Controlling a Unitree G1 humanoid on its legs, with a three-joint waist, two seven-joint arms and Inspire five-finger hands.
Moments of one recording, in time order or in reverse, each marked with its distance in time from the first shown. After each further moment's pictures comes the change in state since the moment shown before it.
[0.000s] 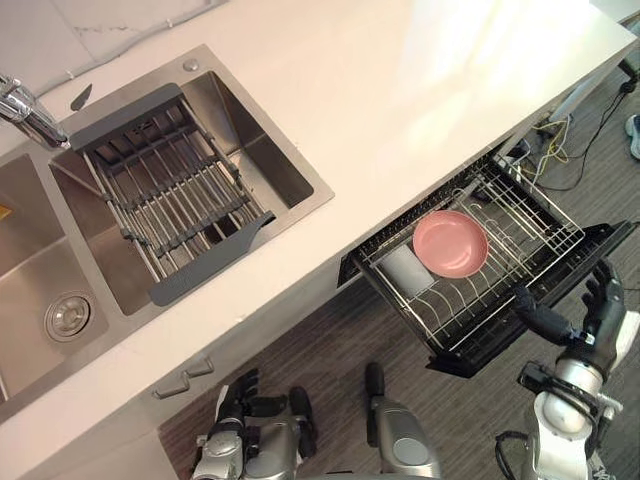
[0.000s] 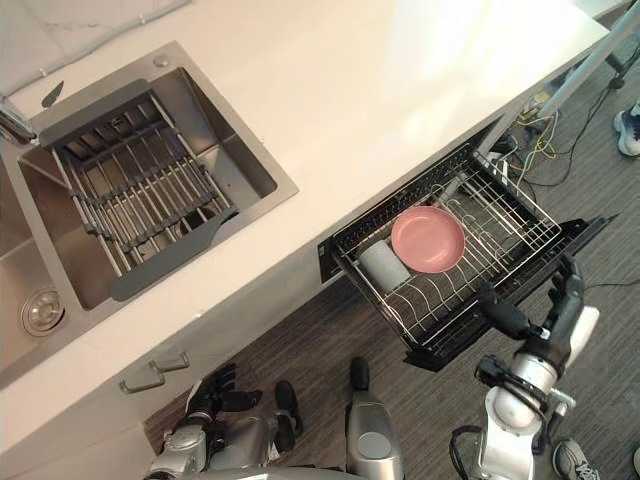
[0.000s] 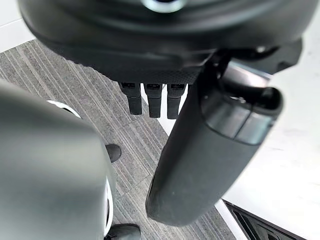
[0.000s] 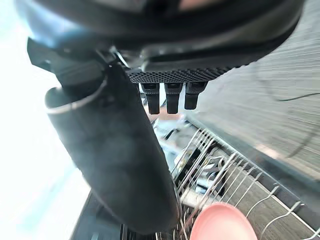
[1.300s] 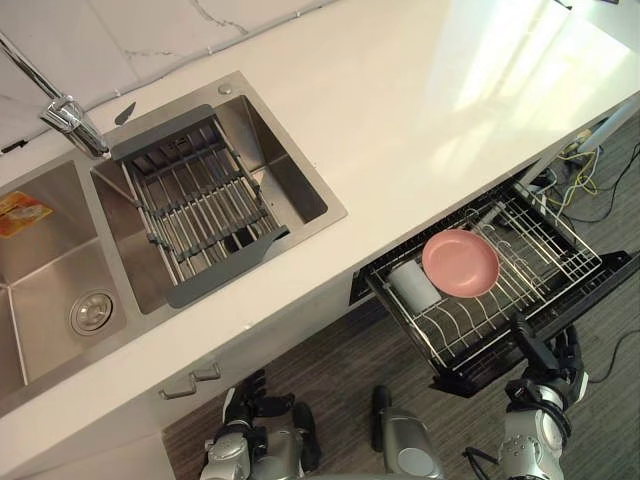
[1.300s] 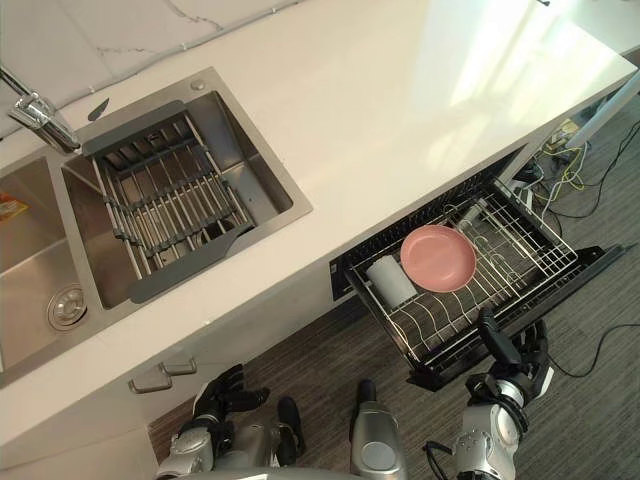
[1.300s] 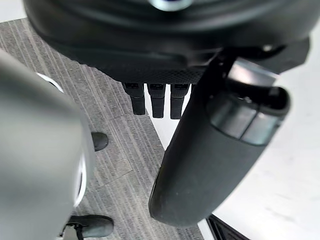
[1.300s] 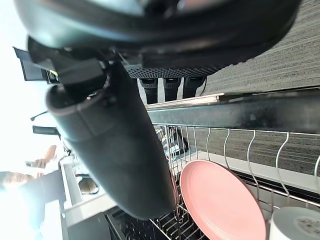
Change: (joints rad) left arm 0.001 -0.028 0.021 -0.001 -0.025 -0.009 -0.031; right arm -0.105 -0.068 0.098 0.411 0.689 -0.109 0.130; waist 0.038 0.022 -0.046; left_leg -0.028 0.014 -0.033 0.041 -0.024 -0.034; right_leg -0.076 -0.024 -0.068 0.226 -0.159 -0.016
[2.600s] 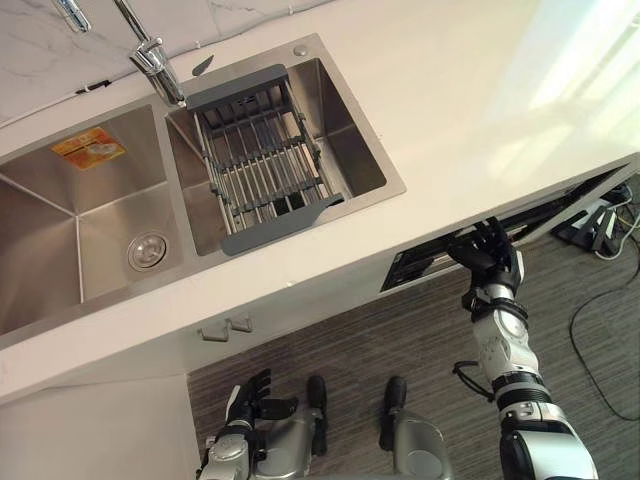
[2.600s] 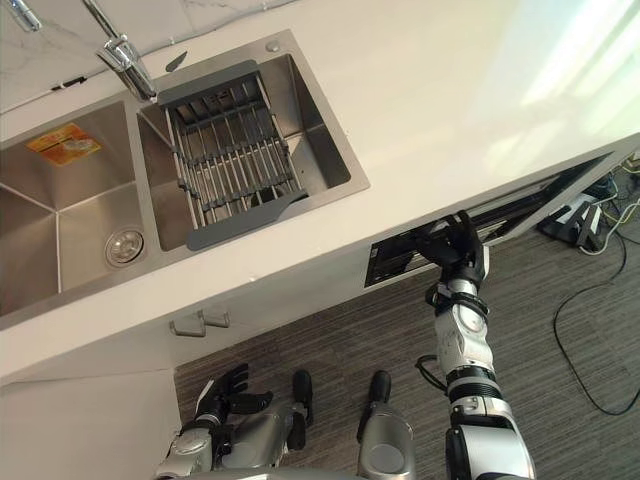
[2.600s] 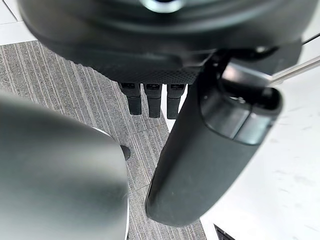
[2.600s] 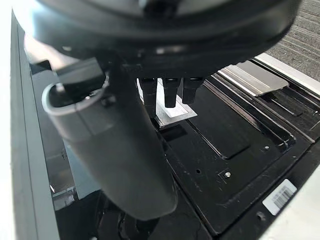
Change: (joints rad) left arm 0.007 0.023 -0.068 -0.003 0.021 -0.015 -0.015; right arm -0.456 -0.214 0.317 0.275 -0.100 0.049 0.086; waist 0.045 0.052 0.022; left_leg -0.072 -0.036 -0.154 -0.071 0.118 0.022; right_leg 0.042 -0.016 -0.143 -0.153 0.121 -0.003
